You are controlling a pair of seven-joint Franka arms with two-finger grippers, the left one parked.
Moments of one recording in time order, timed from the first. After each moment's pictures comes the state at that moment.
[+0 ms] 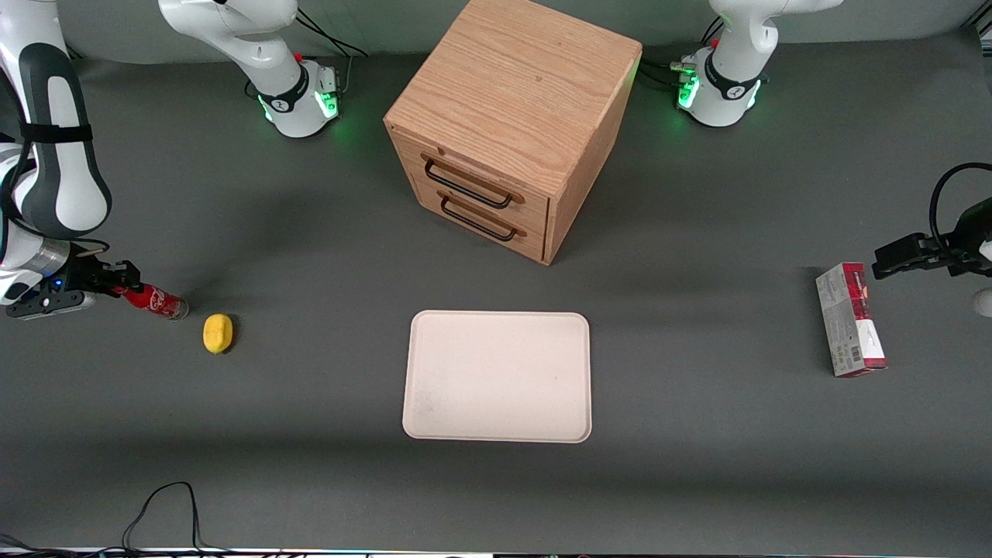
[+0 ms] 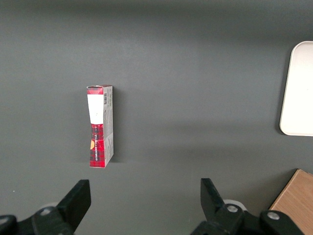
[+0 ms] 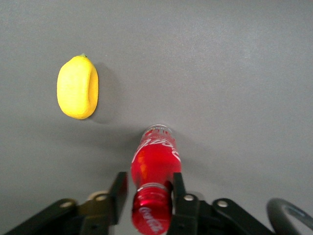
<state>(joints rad) 0.04 0.22 -0.46 -2.12 0.11 2.32 -0.65</state>
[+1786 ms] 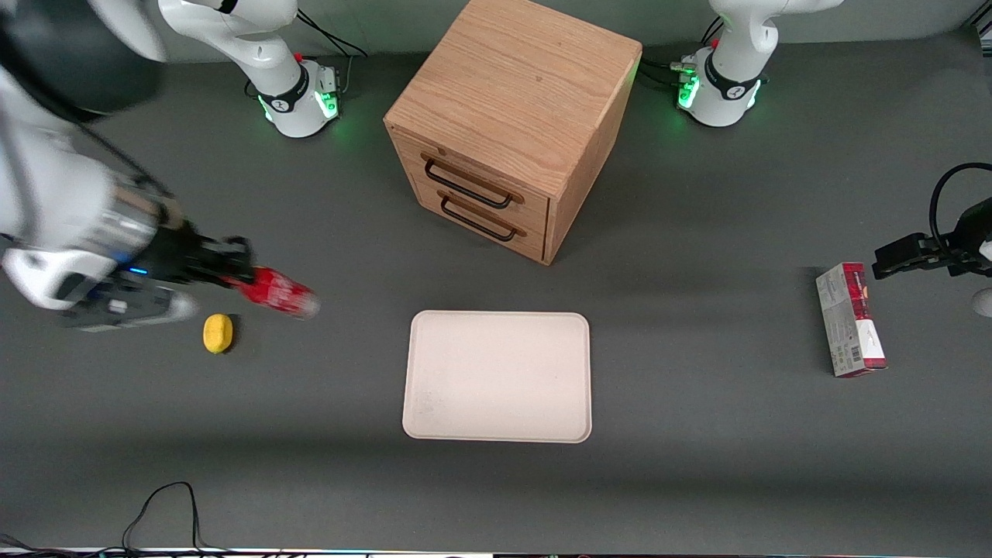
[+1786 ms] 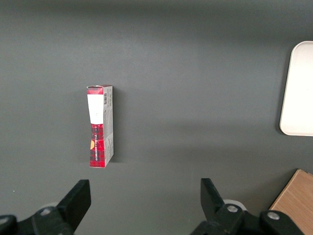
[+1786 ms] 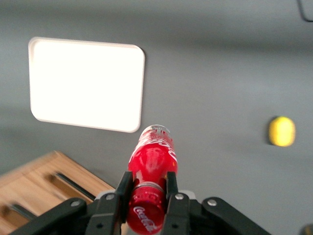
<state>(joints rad) 0.07 0.45 0.34 -1.04 -0.03 1.48 0.35</state>
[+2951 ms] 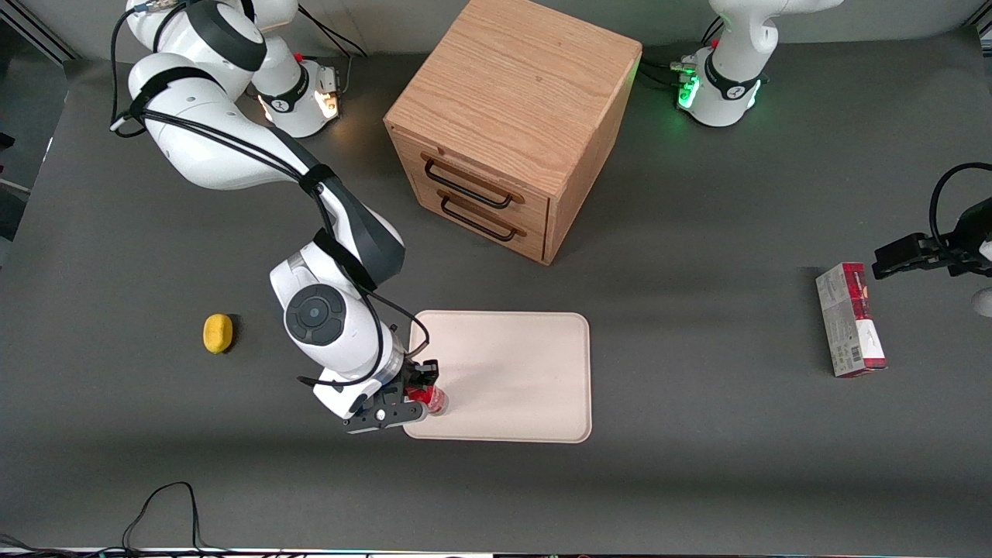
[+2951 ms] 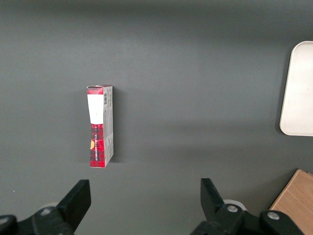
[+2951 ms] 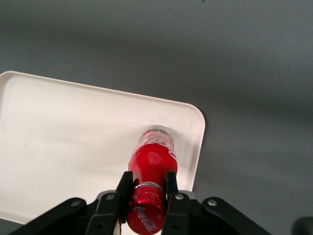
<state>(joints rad) 0.12 0.96 0.60 -1.00 -0.48 1.98 0.49</state>
